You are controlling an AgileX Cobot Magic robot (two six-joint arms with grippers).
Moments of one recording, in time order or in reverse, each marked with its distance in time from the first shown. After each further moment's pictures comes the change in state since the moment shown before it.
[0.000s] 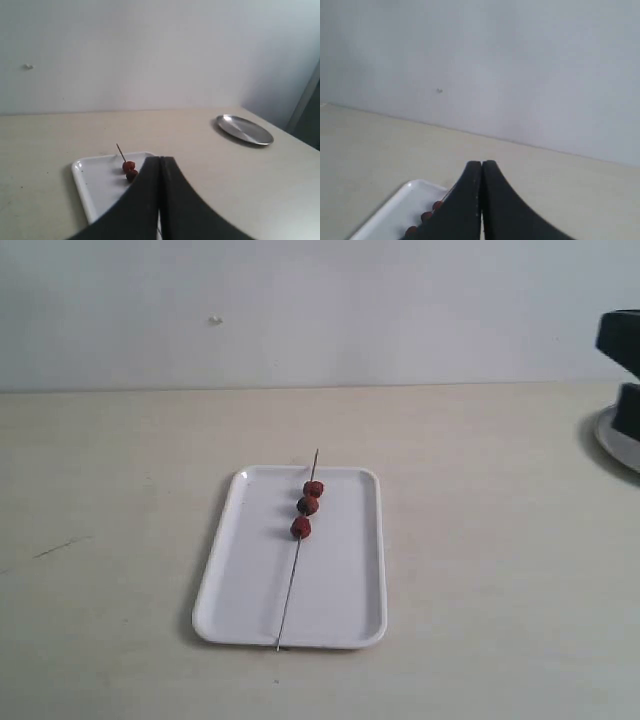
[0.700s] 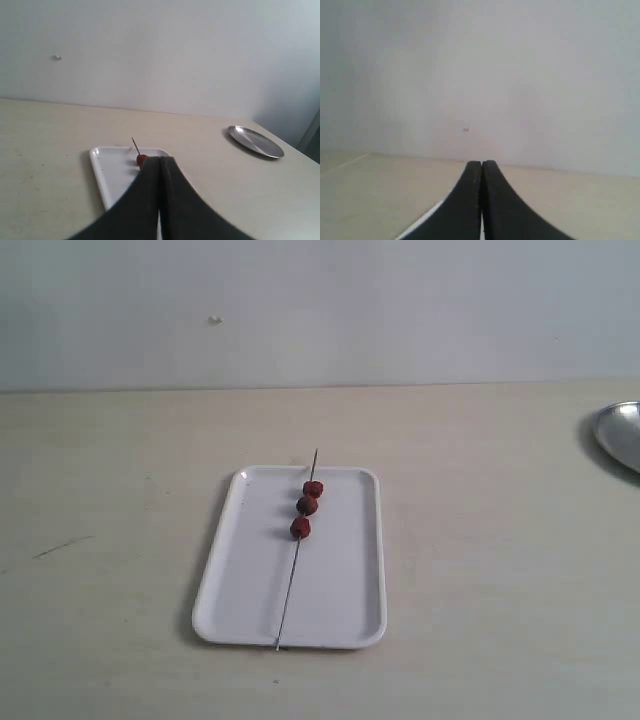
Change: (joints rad) left arm 0.000 -0.291 0.092 0.000 0.188 -0.092; right arm 0.002 -0.704 0.384 0.061 0.098 0.037
